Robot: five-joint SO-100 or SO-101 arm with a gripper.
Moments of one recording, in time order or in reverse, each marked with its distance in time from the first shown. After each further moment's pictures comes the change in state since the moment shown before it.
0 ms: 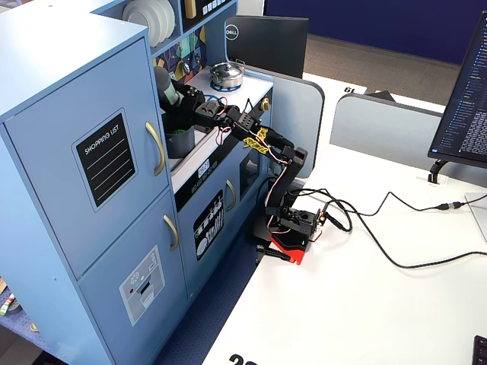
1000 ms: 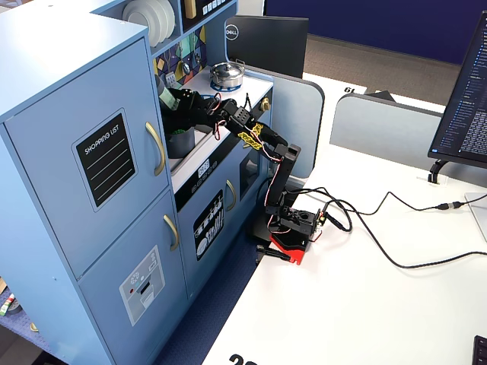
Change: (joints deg) arm 1.7 -6.2 -9.8 16.3 2.3
